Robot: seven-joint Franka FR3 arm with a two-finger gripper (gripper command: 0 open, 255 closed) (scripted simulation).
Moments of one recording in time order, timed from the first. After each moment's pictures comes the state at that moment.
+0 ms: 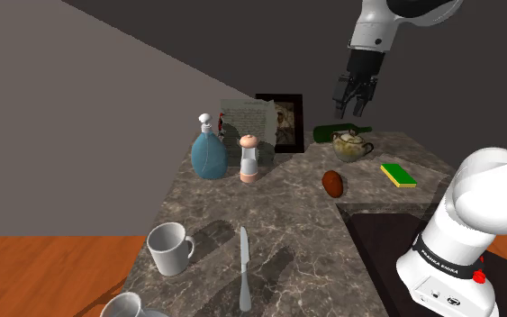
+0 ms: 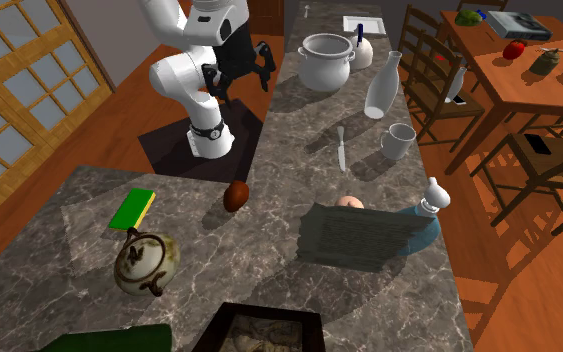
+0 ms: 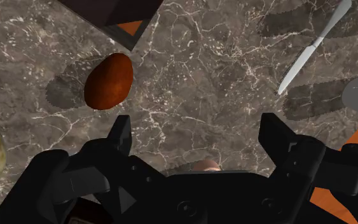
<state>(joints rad) 0.02 -0.78 -0.04 -2.44 0.12 1.67 0.12</state>
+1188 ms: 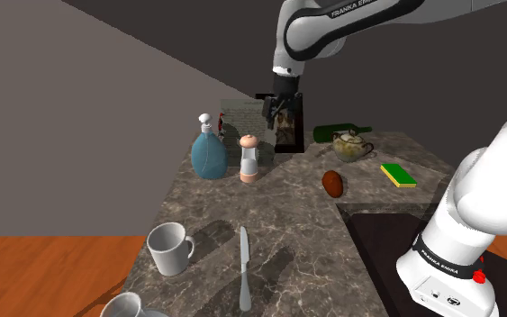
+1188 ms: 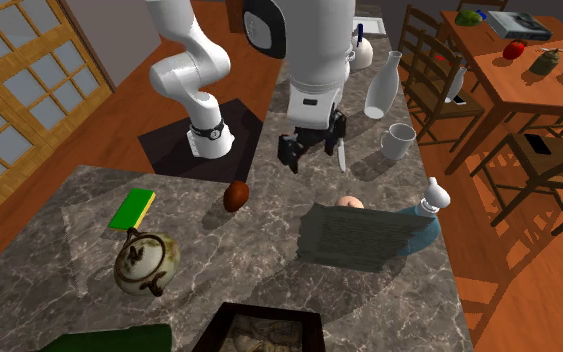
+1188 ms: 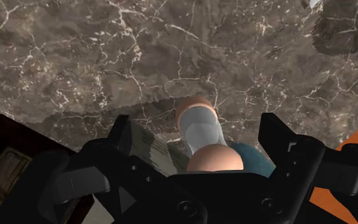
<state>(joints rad) 0.05 -0.16 0.06 -2.12 0.06 2.00 0.16</state>
